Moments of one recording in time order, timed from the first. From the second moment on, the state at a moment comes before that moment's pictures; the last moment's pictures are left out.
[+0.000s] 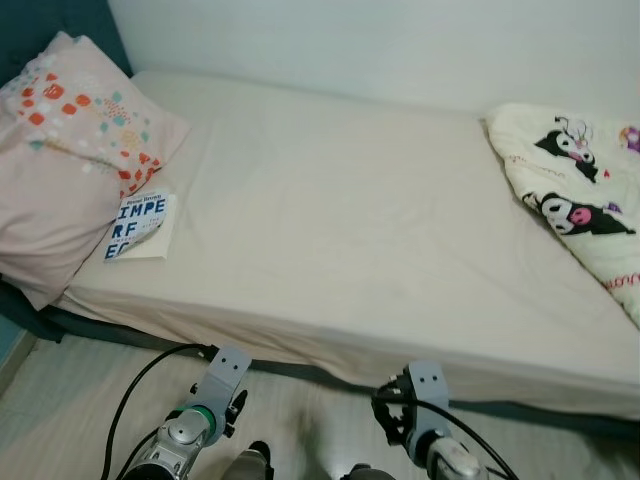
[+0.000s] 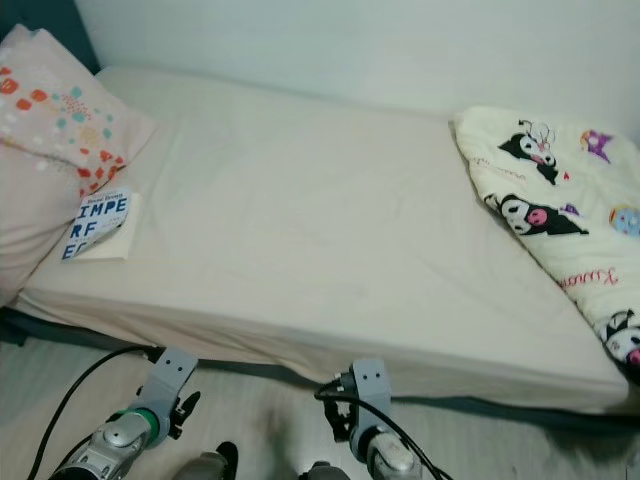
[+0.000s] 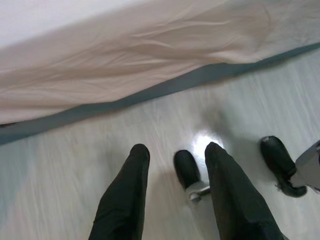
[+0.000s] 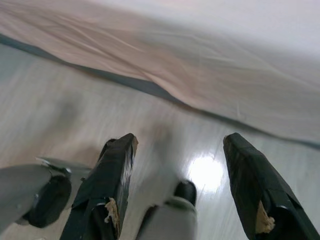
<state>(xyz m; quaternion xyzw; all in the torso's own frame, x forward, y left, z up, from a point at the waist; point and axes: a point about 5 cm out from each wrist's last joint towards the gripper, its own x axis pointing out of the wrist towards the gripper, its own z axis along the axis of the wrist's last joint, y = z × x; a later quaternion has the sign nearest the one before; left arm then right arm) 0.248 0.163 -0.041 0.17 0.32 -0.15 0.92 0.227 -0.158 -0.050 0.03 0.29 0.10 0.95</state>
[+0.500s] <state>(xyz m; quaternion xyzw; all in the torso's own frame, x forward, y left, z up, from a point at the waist) 0.247 0.165 -0.043 0.17 0.32 -0.14 0.92 0.228 -0.156 -0.050 0.04 0.29 0.10 0.95</state>
